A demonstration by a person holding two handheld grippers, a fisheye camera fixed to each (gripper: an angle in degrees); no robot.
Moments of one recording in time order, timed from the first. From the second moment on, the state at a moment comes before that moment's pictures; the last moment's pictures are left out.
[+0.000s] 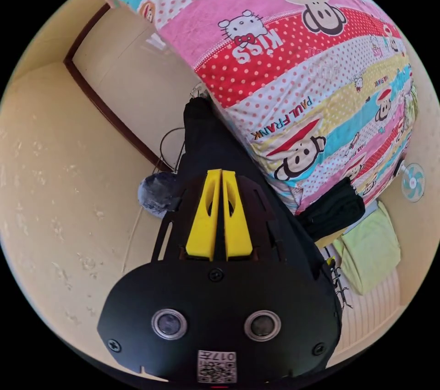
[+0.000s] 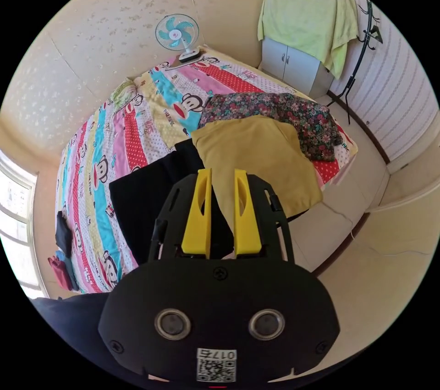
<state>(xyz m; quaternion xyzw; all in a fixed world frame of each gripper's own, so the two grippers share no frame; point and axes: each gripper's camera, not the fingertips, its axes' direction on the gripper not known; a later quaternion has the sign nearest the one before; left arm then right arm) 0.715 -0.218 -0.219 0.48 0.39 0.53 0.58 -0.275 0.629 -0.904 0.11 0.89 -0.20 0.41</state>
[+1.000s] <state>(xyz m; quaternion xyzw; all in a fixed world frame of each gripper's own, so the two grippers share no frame) 0.829 -0.058 -0.190 0.63 0.23 0.64 0.37 -0.357 0.519 -0.958 -0.18 0.57 -0.25 0.76</state>
